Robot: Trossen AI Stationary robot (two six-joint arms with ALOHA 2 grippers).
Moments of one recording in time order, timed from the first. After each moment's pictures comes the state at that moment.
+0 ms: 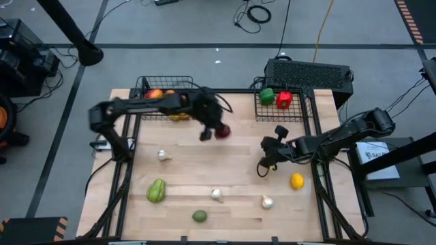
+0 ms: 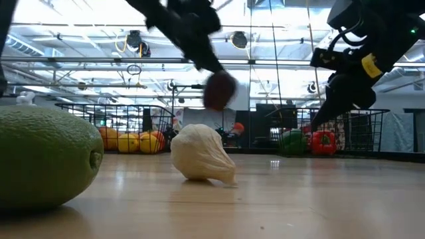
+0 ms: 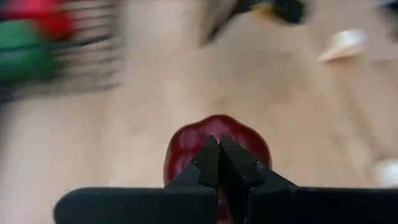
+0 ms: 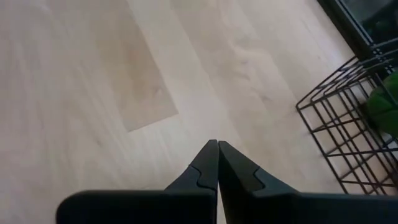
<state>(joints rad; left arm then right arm) 0.30 1.68 1.36 -0.47 0.37 0.33 0.23 1.23 0.56 -0.40 0.62 0.46</state>
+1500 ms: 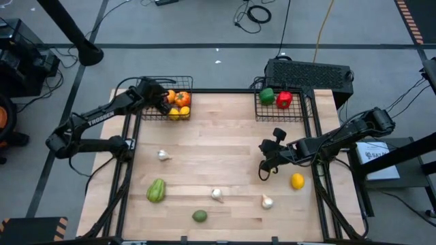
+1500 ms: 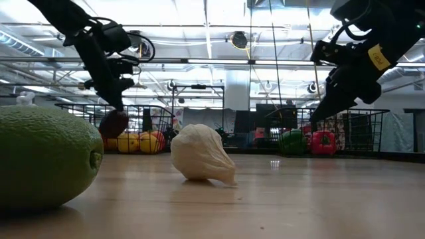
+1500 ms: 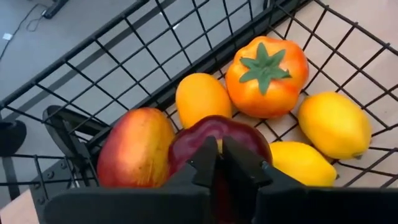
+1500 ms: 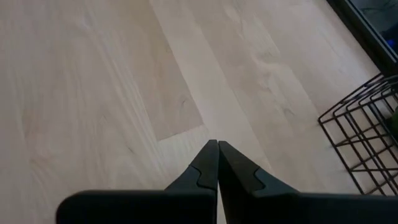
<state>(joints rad) 0.85 1.11 0.71 -0.45 -0.20 0.06 0.26 1.23 0.56 -0.34 0.60 0.45</state>
